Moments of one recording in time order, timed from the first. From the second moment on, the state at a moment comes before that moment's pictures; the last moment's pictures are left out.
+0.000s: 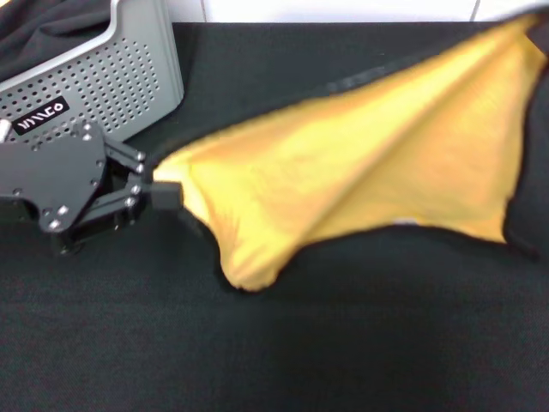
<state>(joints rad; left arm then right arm) -0.45 -1.85 0.97 0.69 1.56 2.03 -1.34 0.11 1.95 -1.76 -0.89 -0.37 -1.53 0.90</state>
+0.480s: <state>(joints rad) -0.34 -1.72 1.19 0.86 1.38 2.04 -1.41 0.11 1.99 -1.74 -0.65 -0.44 -1.80 1.16</state>
